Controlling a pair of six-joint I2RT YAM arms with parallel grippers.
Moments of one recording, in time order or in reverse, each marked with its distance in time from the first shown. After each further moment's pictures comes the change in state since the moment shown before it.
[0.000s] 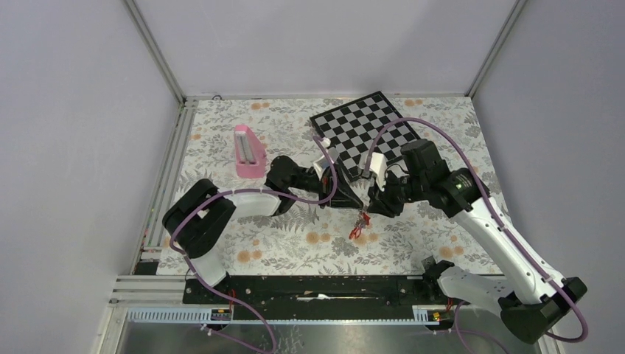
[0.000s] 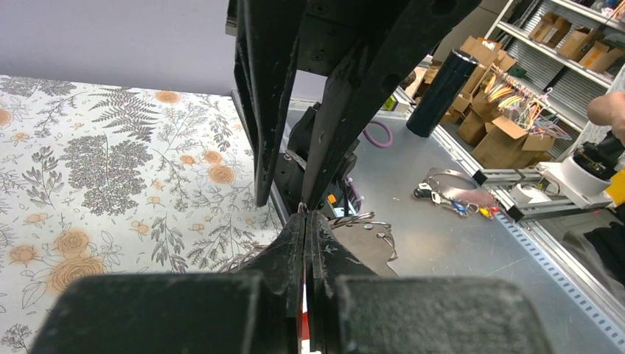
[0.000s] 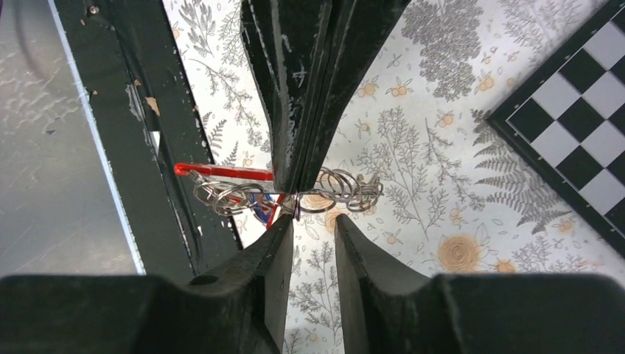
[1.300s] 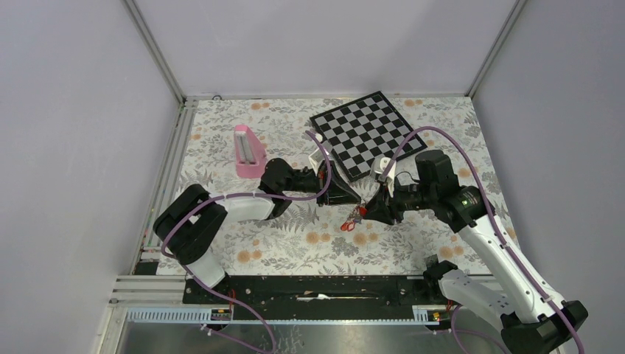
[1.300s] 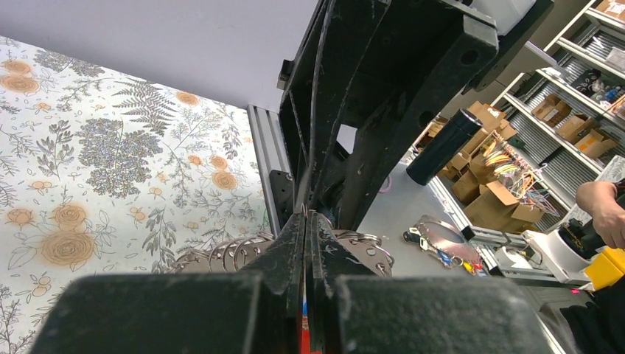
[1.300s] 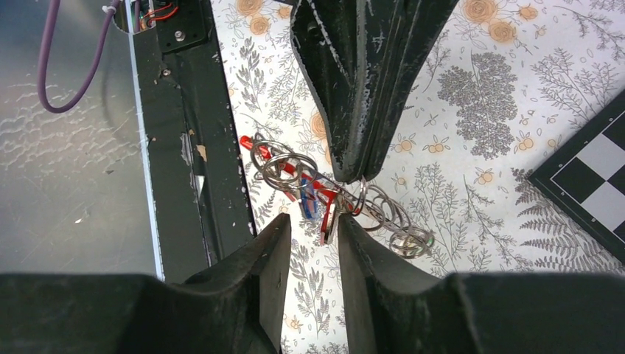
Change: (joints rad) left arm 0.013 -0.071 -0.066 -0.032 -0.155 -0.130; right arm -0.111 -0.159 -0.217 0.224 -0.280 0.066
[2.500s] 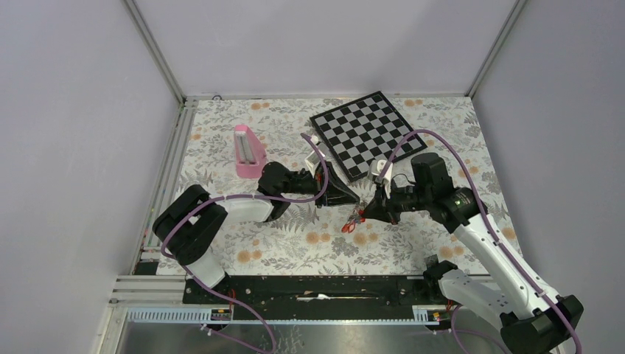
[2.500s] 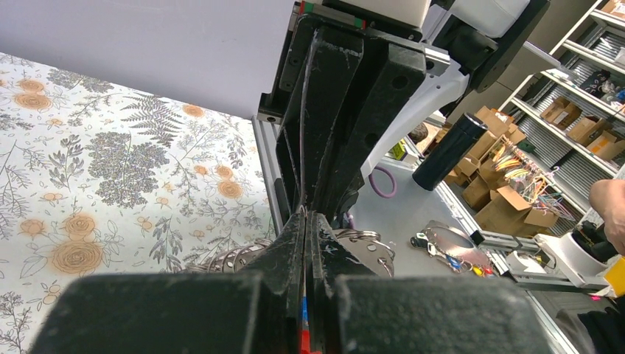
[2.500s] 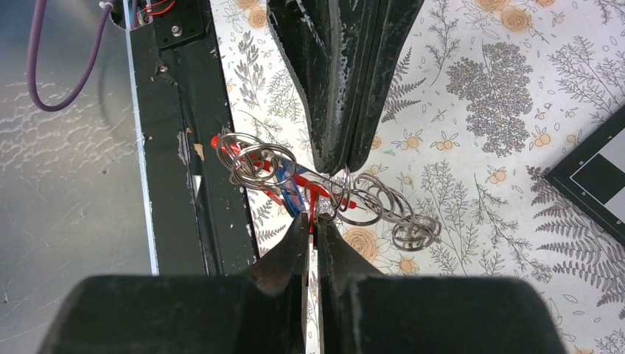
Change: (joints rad) left arm 0.005 -0.005 -0.032 0.073 -0.021 0.000; right arm -0.002 0.006 -0.073 0.070 -0.003 0.016
